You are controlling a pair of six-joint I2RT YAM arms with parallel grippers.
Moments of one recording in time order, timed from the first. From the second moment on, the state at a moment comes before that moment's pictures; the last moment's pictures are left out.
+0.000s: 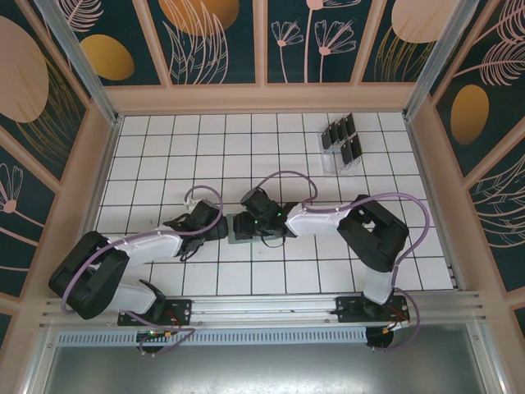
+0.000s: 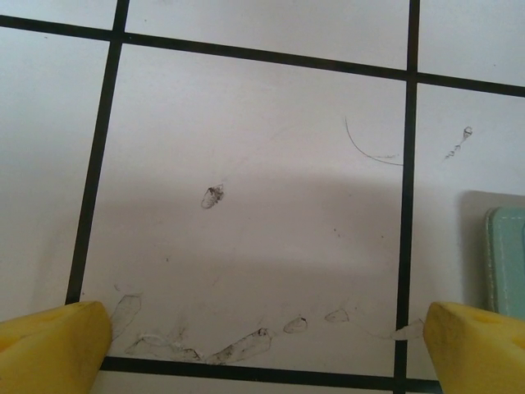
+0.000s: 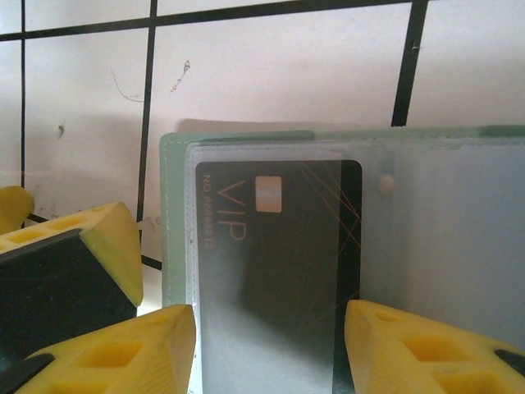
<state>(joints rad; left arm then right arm) -0.63 1.38 0.49 -0.16 -0.30 -0.70 0.98 1.83 1.02 -0.12 -0.05 0.89</state>
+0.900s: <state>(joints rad) -0.63 1.31 0.51 -0.20 -0.30 -0.70 0.94 1.69 1.04 -0.14 -0.04 0.82</state>
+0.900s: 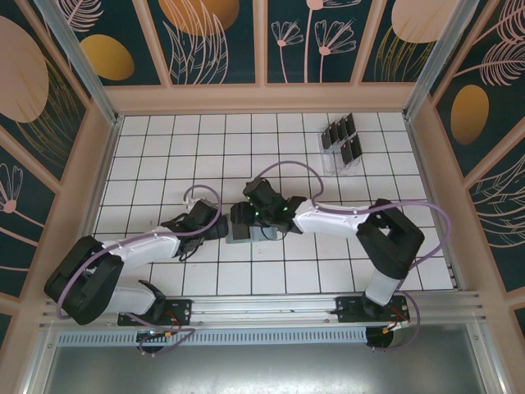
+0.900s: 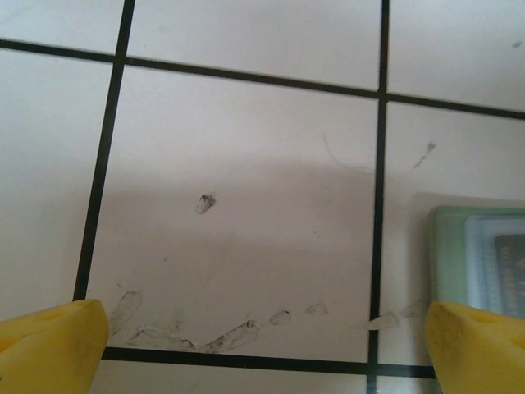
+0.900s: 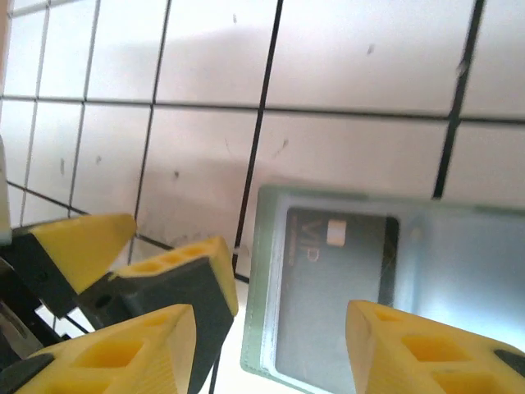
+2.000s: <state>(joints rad) -0.63 1.29 0.56 -0.19 -0.22 -0.68 0.85 1.84 1.05 -0.20 -0.03 0.65</state>
